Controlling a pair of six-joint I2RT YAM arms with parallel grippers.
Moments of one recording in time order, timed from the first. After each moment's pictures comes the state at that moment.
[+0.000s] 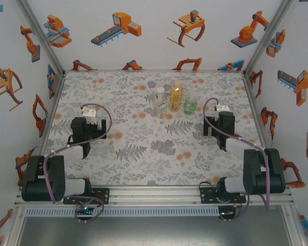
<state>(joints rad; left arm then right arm) -0.06 1.33 0.34 0.49 0.04 0.10 0.05 1.37 0.46 0.27 0.10 -0.03</state>
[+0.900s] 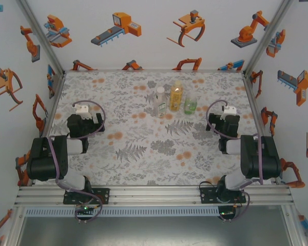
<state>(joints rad) 0.03 1.54 0.38 0.77 0.14 -0.01 -0.05 1.54 0.36 0.76 0.01 0.02</state>
